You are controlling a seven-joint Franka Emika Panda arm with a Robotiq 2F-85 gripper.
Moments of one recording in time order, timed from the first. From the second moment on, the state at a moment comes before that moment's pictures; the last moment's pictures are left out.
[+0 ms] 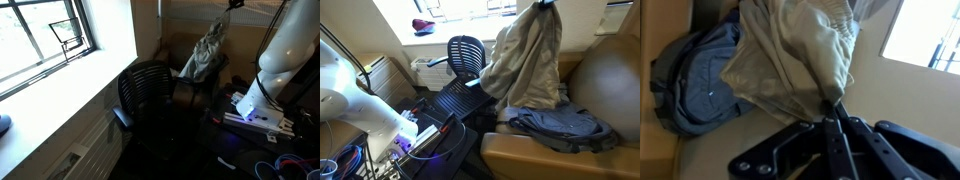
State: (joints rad) arm -0.40 0.14 -0.79 -1.70 0.63 1.69 -0.37
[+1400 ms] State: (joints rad) arm -0.38 0.08 -0.49 -1.86 0.40 2.11 -0.37
